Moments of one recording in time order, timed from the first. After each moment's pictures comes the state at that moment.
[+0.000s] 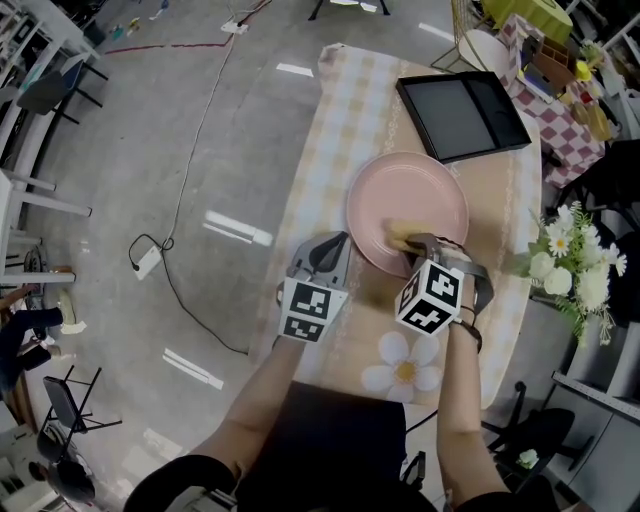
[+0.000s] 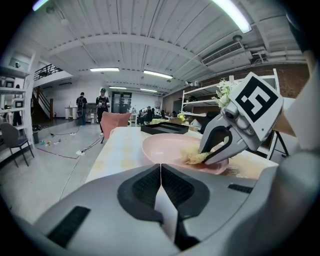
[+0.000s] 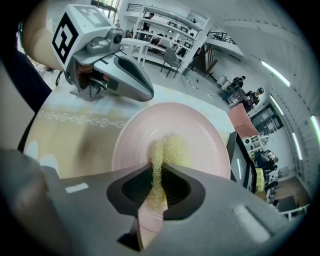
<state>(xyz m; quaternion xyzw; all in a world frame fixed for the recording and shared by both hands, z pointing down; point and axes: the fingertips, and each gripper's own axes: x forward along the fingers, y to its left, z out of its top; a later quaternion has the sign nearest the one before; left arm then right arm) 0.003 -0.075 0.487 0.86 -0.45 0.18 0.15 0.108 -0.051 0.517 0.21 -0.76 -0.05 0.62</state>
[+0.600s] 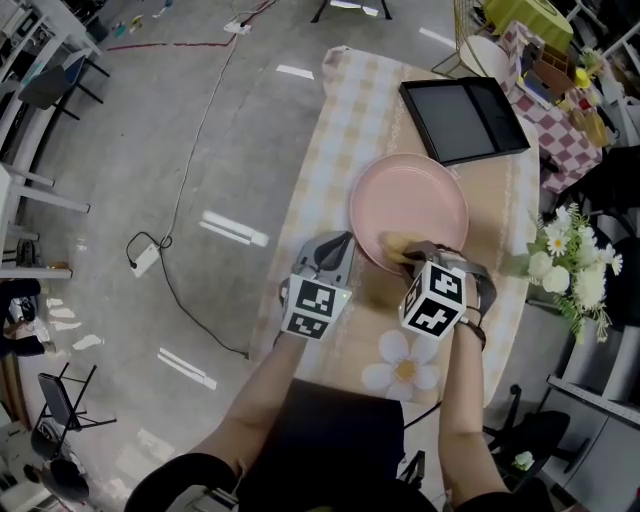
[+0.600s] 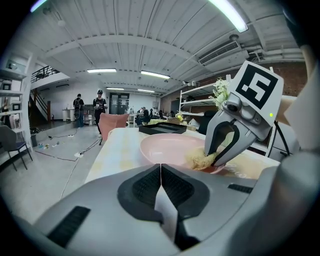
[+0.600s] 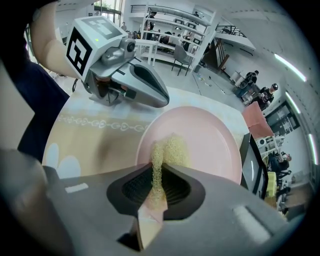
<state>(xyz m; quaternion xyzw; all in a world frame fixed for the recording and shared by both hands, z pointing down) 0.006 -0.073 0.488 0.87 -0.44 0.18 0.14 0.099 -0.023 0.511 0.14 -0.77 -0.02 0.63</state>
